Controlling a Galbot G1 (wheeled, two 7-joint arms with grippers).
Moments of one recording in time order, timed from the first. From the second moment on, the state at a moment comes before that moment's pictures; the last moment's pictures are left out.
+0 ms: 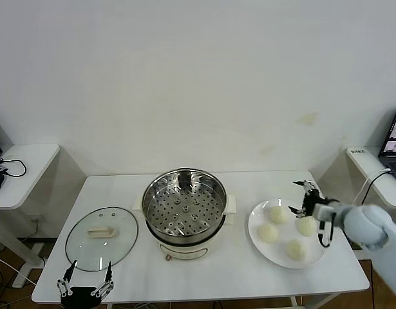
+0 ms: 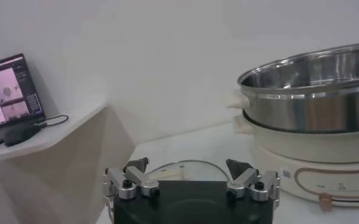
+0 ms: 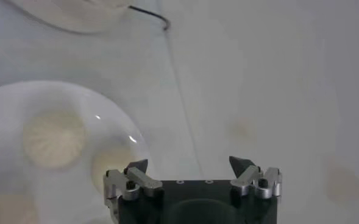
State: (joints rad) left arm 1.99 -1.33 -0.66 -2.25 -0.01 0.05 -0.19; right arm -0.50 0.52 -0.19 1.57 -0.22 -0.16 -0.72
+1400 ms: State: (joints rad) left arm 1.97 -1.33 -0.71 -2.25 -0.01 0.06 -0.17; right arm -0.11 0.82 -0.70 1.06 -0.25 -0.11 -0.94
